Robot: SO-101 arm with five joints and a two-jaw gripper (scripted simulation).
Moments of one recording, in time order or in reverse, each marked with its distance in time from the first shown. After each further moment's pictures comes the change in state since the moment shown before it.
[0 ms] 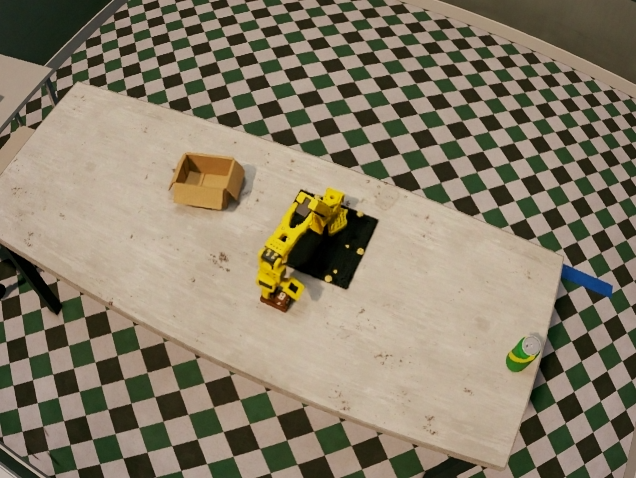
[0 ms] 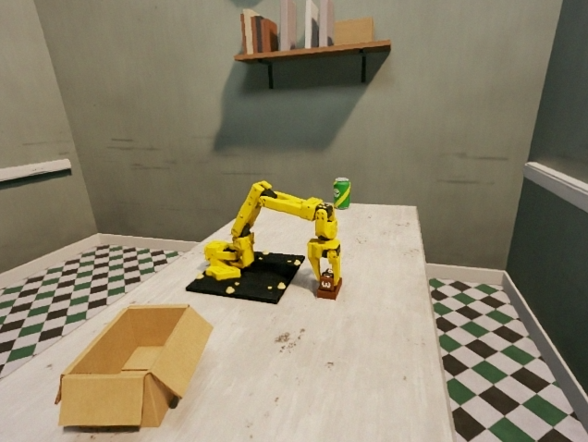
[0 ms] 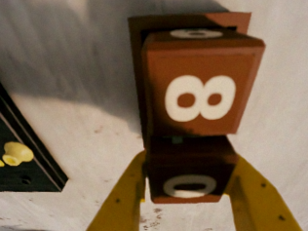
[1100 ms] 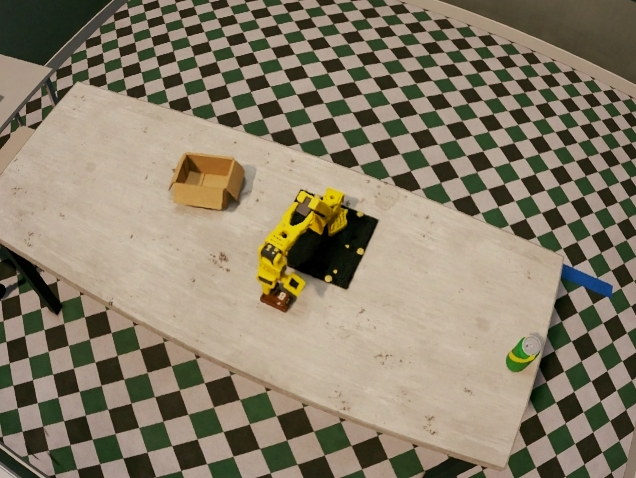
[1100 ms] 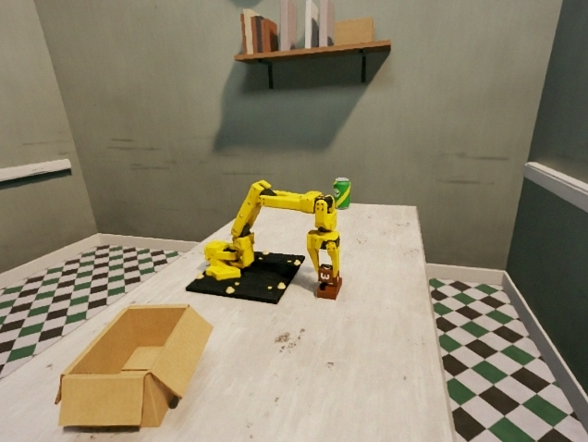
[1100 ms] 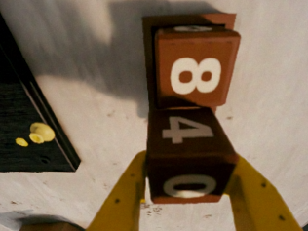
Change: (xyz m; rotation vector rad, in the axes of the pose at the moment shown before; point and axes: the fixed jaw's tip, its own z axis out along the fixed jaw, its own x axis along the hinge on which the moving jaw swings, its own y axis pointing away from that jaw) arm 0.000 0.003 -0.019 -0.016 -0.002 0.000
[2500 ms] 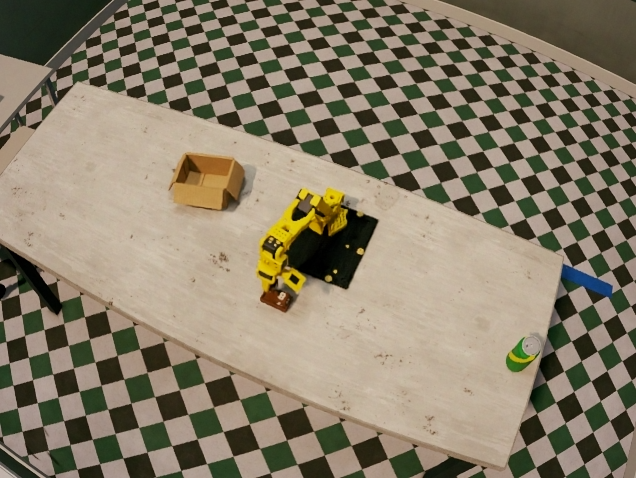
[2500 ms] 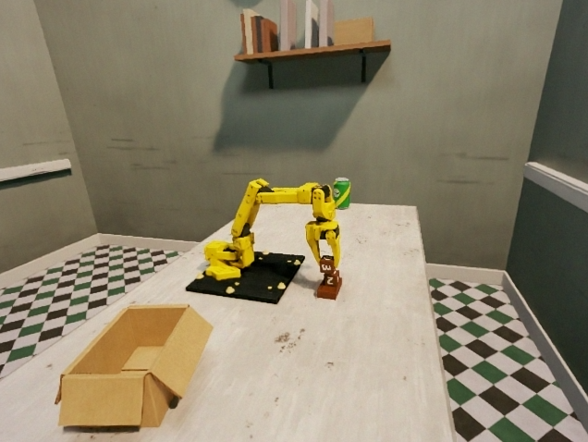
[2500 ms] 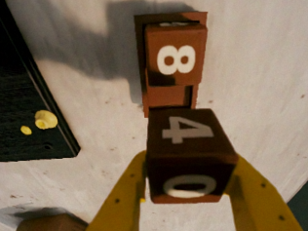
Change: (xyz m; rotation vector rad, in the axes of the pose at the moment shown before) arm 0.000 -0.003 -0.022 0.060 0.007 0.000
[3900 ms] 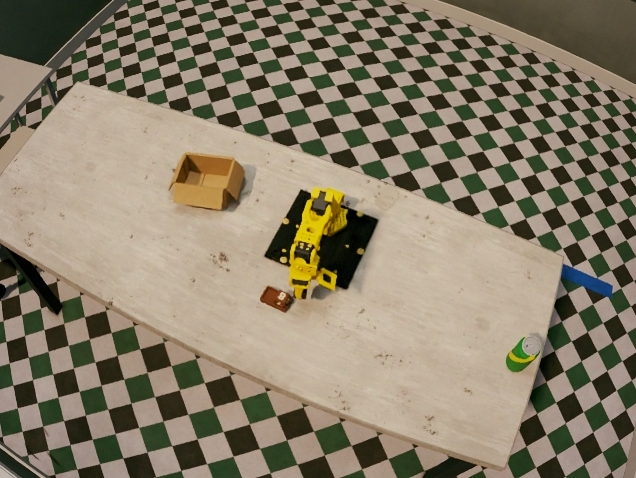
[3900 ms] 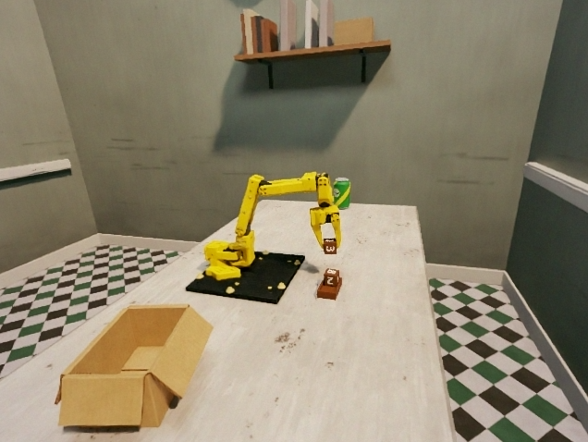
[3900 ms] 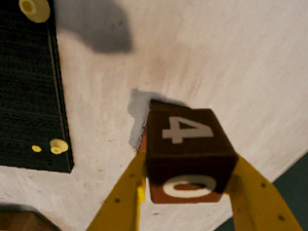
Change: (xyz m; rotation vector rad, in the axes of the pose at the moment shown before) arm -0.069 0.011 -0.012 0.016 -0.008 -0.303
